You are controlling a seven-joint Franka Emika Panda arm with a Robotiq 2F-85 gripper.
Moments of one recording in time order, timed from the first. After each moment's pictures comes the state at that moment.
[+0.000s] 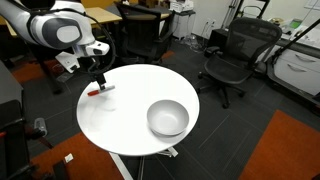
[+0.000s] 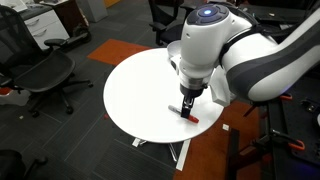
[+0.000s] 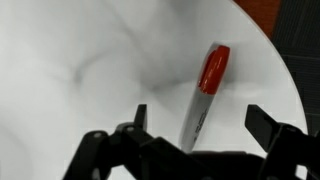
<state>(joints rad) 0.18 0.40 0.02 -2.31 -0.23 2.70 0.32</state>
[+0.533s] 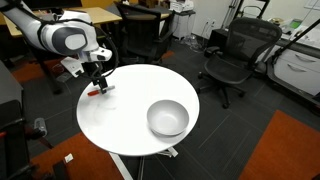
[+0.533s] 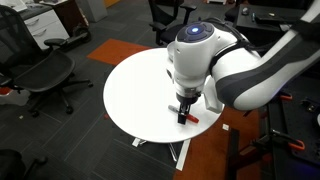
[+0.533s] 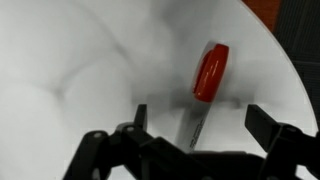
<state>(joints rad) 0.20 0.50 0.02 -2.24 -0.21 2.70 0.32</state>
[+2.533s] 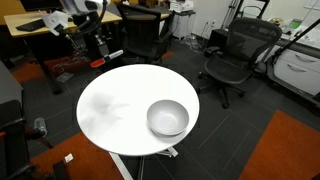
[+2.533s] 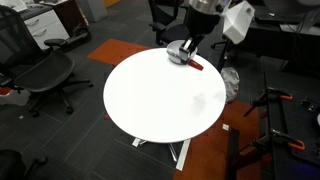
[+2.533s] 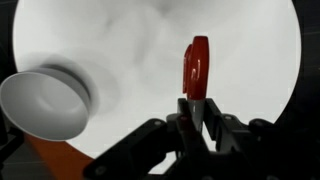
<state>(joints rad) 0.17 0.03 -0.08 -2.35 -0.18 2.58 0.36</state>
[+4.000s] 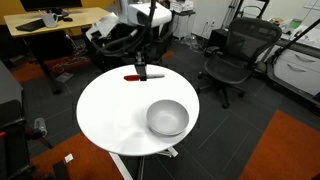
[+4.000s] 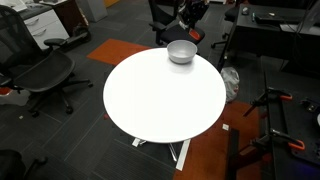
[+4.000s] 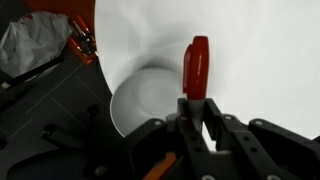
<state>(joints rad) -0.11 0.24 -0.13 -2.02 -0.03 2.34 0.45</state>
